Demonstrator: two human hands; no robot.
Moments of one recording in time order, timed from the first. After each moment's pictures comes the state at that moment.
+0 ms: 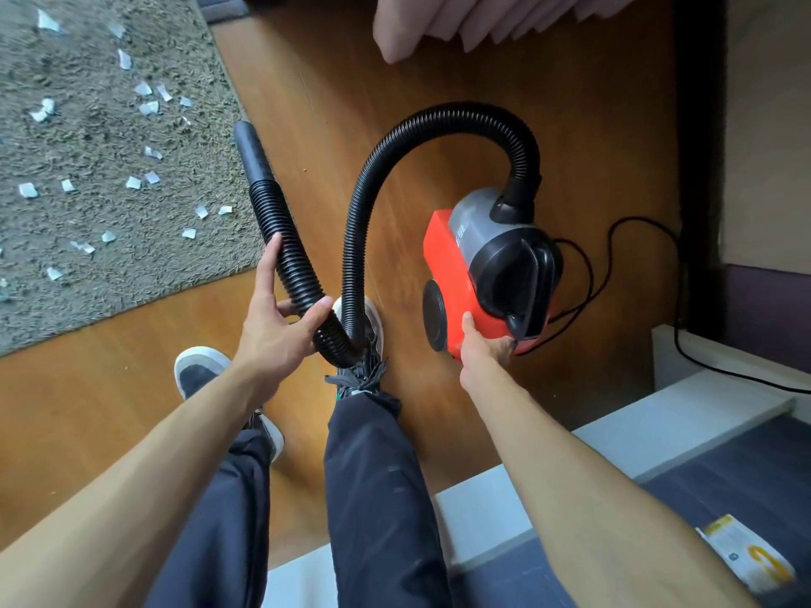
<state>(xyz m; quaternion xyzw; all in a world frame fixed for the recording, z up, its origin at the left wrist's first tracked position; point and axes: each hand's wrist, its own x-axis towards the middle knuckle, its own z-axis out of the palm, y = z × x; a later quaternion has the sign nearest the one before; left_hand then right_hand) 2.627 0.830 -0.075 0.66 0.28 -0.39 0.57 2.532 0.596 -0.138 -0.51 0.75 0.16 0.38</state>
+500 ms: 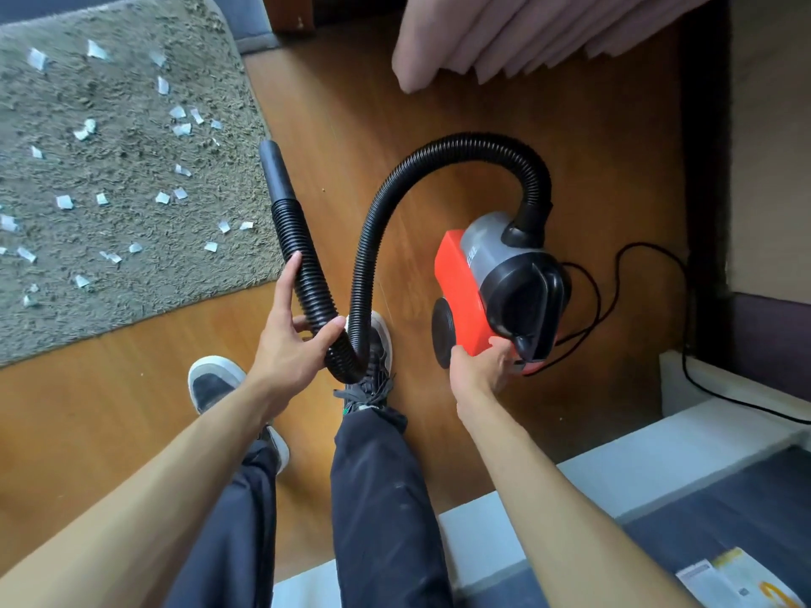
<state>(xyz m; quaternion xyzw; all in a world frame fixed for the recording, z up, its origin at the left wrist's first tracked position) 2.624 0.836 -0.076 0.69 0.25 -0.39 0.55 2.547 0.627 -0.108 -0.66 0.67 0.20 0.29</state>
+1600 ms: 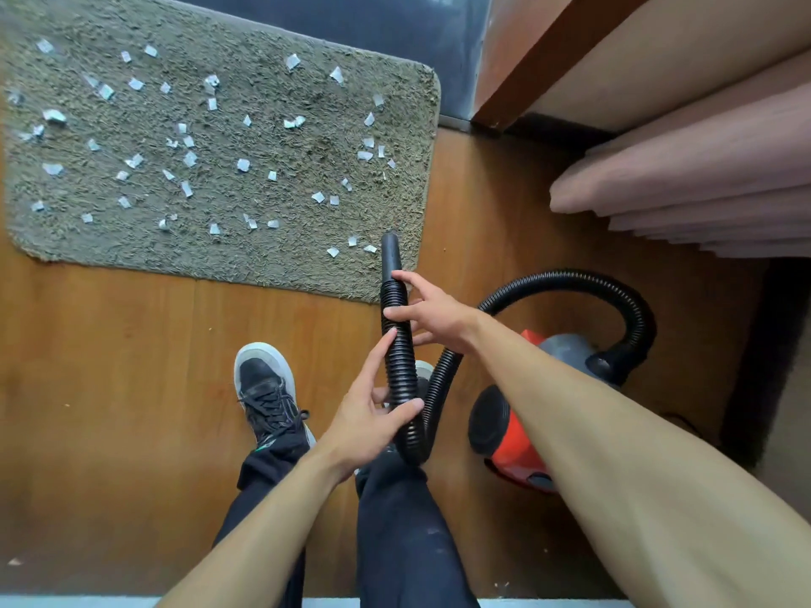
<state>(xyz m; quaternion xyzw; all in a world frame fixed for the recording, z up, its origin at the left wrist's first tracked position) 2.574 0.875 -0.073 0.49 0.33 -0.33 0.74 2.724 0.774 -0.124 -0.63 0.17 0.60 0.46</state>
